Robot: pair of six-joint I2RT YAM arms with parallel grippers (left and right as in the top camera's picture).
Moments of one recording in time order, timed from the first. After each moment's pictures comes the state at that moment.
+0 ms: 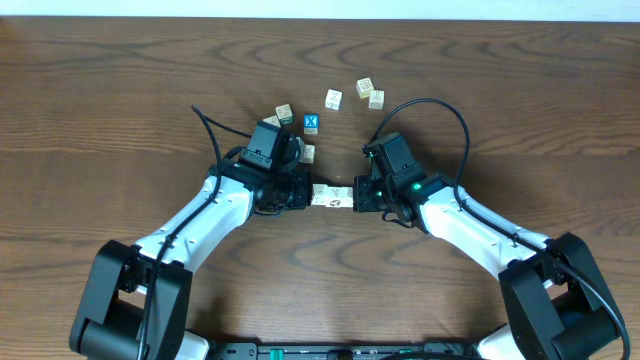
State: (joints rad) left arm -0.40 1.64 0.94 -0.47 0.41 -0.46; right arm 0.53 1.68 0.90 -0.29 -0.18 0.51
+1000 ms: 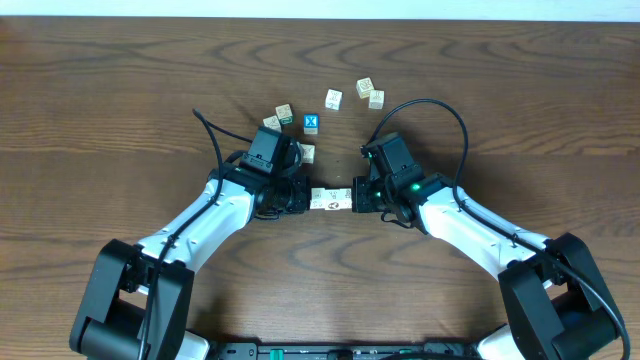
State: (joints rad) left arm -0.41 1.64 0.91 -0.45 0.38 -0.47; right arm 0.53 1.68 0.90 -0.29 -0.19 0.51
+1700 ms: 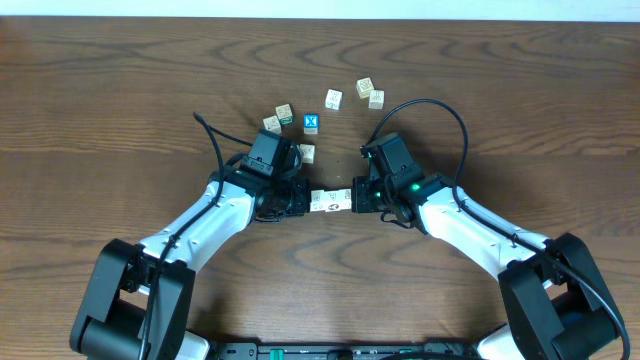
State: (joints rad) left arm -0.41 1.64 0.89 -0.44 0.38 -0.48; right arm 0.53 1.68 0.90 -0.29 -0.19 0.51
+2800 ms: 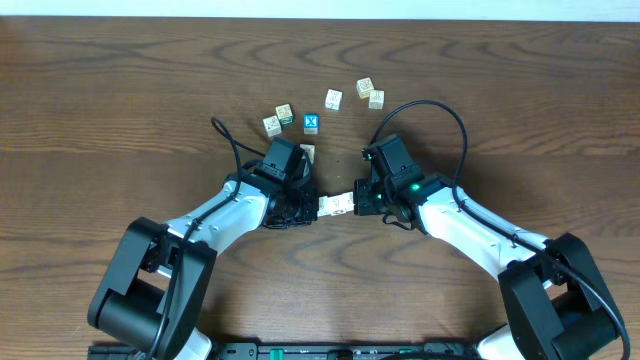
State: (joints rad) left arm -0.46 1.73 0.87 -0.40 0.38 -0.51; right arm 0.54 1.68 0.90 -0.33 -0.16 0.49
